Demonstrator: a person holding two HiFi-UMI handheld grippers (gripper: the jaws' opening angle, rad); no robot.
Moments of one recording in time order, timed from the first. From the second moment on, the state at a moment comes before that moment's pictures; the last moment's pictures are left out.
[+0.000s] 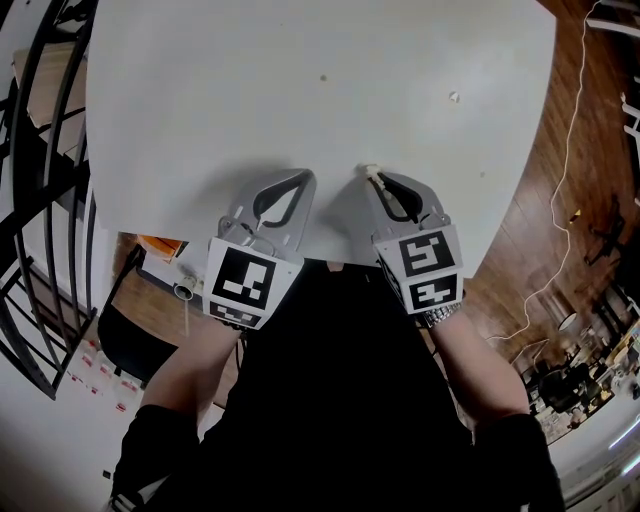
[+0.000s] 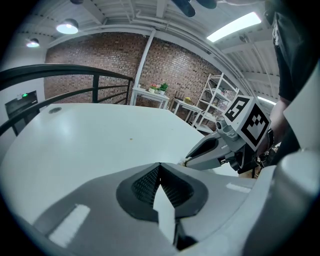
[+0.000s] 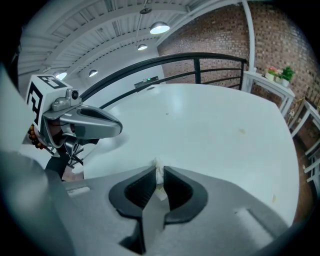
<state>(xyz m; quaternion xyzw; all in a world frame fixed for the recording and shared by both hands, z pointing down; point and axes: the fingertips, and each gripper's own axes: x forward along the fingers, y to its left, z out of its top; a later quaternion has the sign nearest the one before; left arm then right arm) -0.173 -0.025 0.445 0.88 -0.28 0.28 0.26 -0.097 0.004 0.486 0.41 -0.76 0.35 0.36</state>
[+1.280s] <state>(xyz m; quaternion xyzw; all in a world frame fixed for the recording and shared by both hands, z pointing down) -0.188 -0.063 0.447 0.88 -0.29 0.28 0.26 -0.124 -0.092 0.465 0.43 -0.79 0.31 0.31</state>
